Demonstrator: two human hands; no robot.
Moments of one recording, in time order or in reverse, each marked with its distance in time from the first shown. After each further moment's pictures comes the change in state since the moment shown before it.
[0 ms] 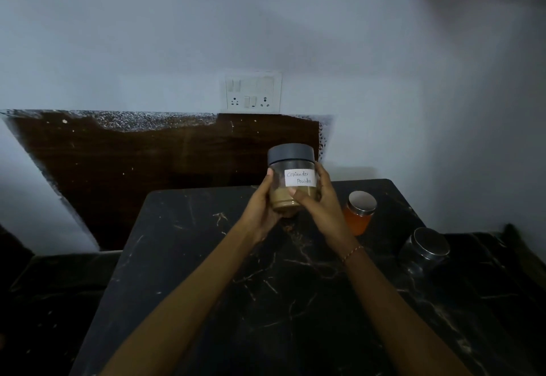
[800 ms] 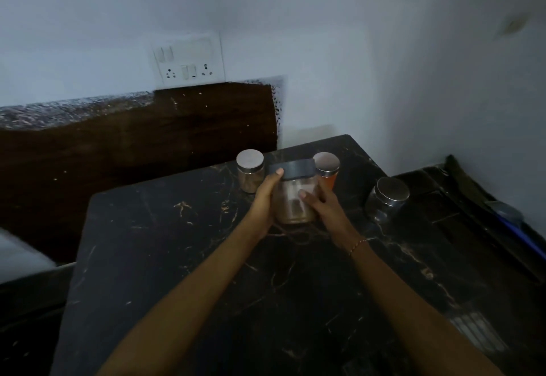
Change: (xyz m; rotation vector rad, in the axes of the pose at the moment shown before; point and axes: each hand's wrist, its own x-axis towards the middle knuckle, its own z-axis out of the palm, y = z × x) left_hand 0.032 -0.078 0.017 0.175 -0.124 -0.199; right_hand -0.040 0.058 -0.058 0.100 0.076 0.284
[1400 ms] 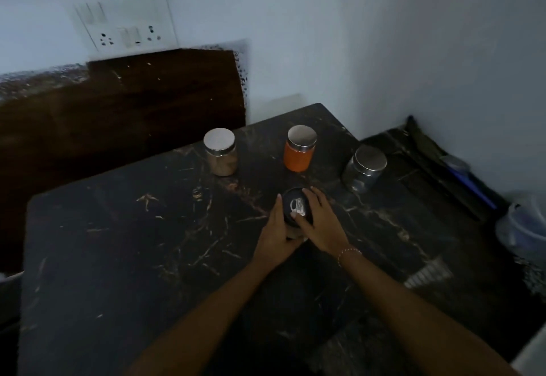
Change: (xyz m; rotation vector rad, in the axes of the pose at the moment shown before) left_hand 0.008 -0.124 -0.008 0.976 -0.088 0.108; right_hand -0.016 0.094 -0.025 -0.887 0.210 -0.009
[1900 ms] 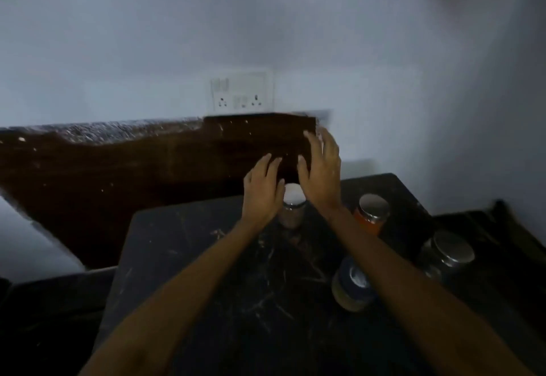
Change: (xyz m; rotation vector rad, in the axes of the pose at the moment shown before) left_hand 0.037 0.046 -0.224 0.542 0.690 0.158; right_hand 0.143 -0.217 -0.031 0.040 0.523 -0.520
